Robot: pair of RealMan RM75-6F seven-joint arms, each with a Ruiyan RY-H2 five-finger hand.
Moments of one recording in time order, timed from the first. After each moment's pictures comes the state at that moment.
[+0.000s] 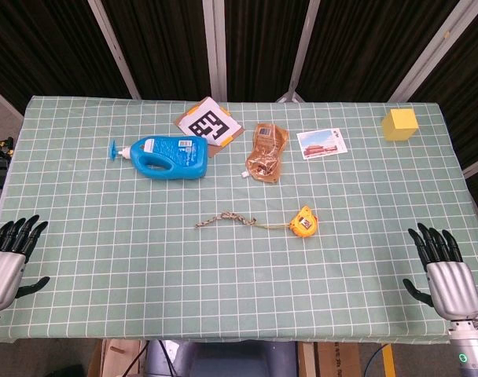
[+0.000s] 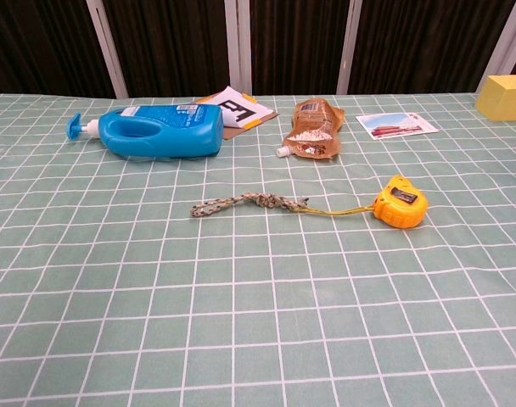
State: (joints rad) left arm -0.11 -1.12 -0.01 -1.59 1.57 1.48 0.13; right arm 0.08 -1.13 0.04 -1.60 -1.56 1.49 -0.09
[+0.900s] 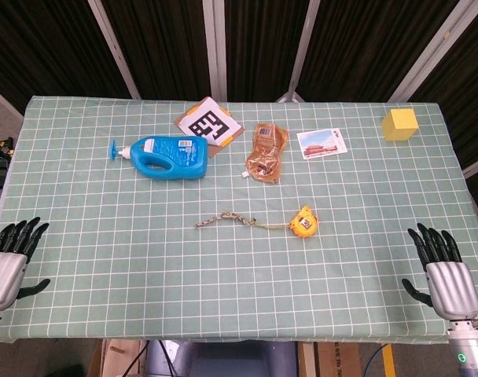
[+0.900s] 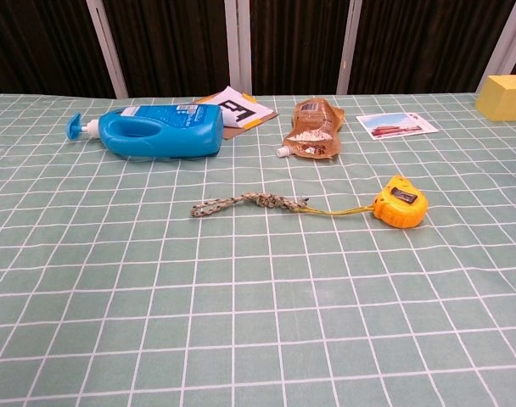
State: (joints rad) left arm -0.11 -1.10 0.00 -1.64 1.53 1.44 0.15; right arm 0.08 -1.13 0.04 -1.61 -1.55 1.48 -0.09
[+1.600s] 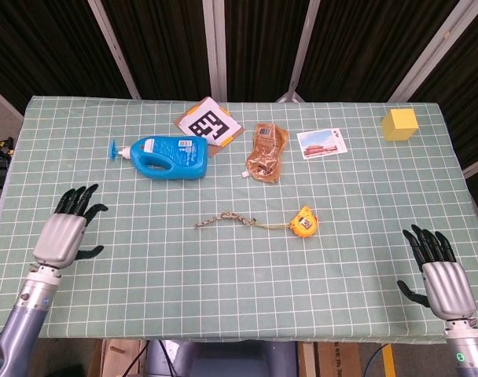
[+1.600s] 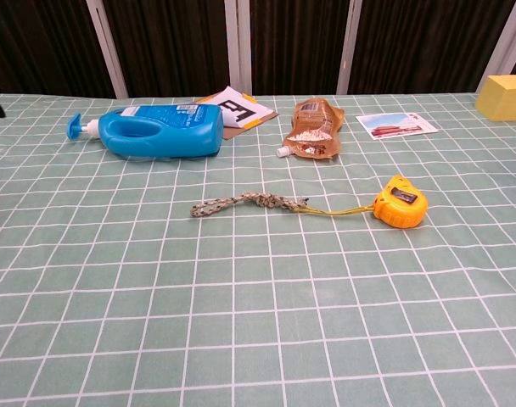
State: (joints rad) left arm -0.35 -1.22 -0.18 -1.82 1.31 1.24 0.43; right arm 0.09 -1.12 0.03 -1.62 -1.55 1.45 -0.04
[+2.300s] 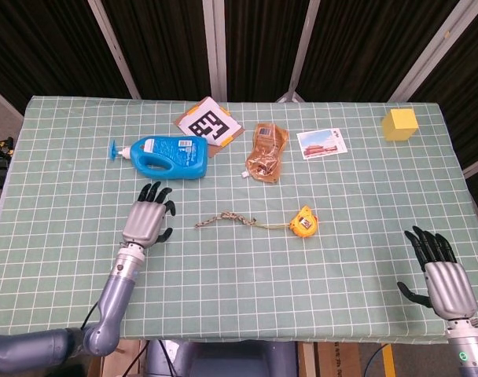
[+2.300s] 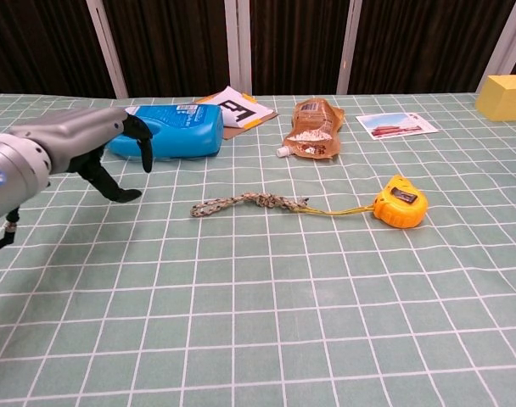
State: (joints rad) left arm -0.64 -1.68 -0.28 -1.62 0.94 1.19 0.77; right arm 0.10 -1.10 0.03 -1.64 -1.52 1.41 0.03
